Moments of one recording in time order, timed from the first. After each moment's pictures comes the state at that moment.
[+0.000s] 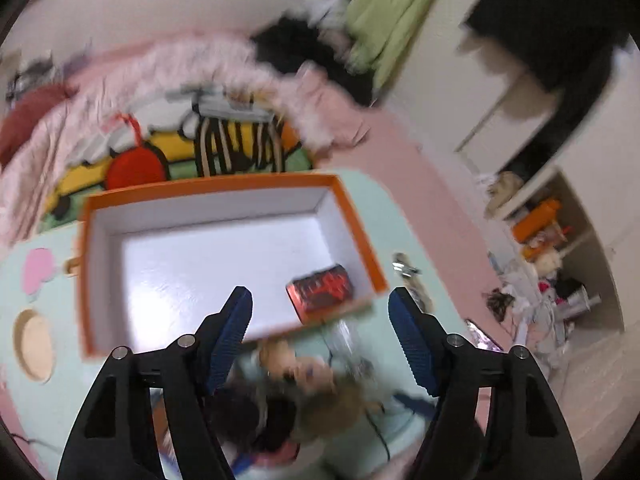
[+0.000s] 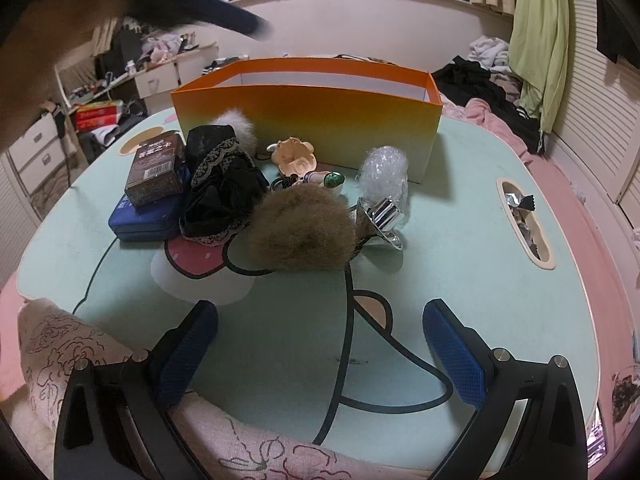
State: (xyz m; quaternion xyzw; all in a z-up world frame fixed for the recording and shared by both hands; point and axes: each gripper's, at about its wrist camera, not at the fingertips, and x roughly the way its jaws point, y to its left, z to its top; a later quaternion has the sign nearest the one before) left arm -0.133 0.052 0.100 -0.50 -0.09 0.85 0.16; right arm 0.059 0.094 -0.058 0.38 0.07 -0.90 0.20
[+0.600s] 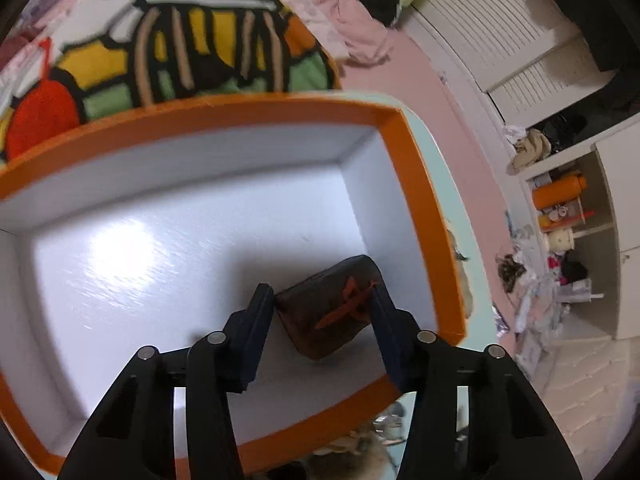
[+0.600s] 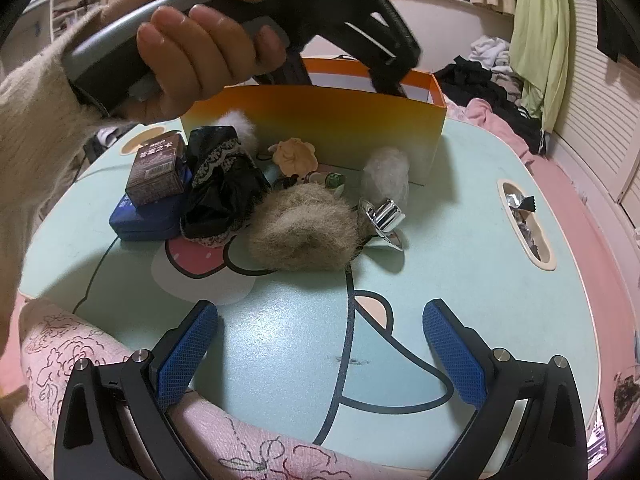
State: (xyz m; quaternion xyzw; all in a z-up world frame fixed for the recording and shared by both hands) left arm -0.191 0.075 0.027 -0.61 -0.08 0.77 0.17; right arm 0.058 0.096 -0.056 0.38 0.07 -0.90 0.20
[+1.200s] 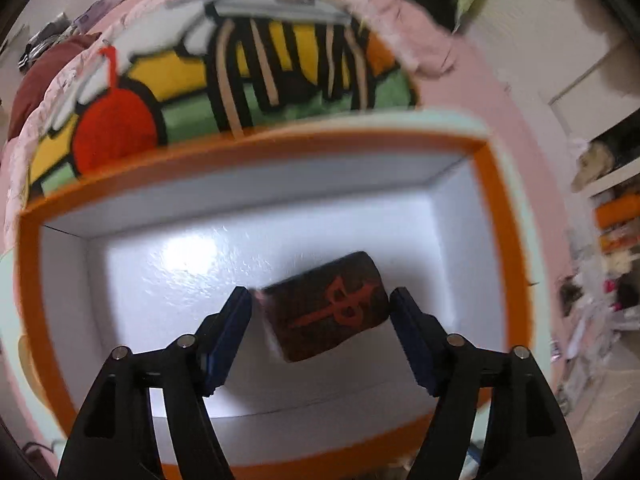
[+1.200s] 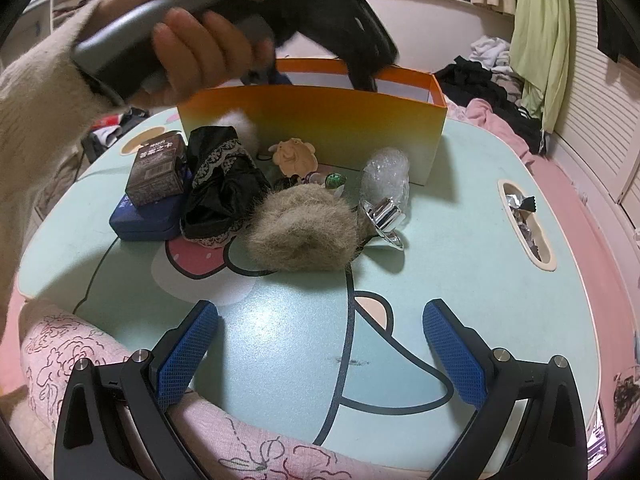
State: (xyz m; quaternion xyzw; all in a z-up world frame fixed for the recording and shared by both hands) left arm -0.195 0.065 0.024 -0.61 -0.01 0.79 0.05; right arm 0.059 0.096 -0.057 0.38 0.07 -0.90 0.20
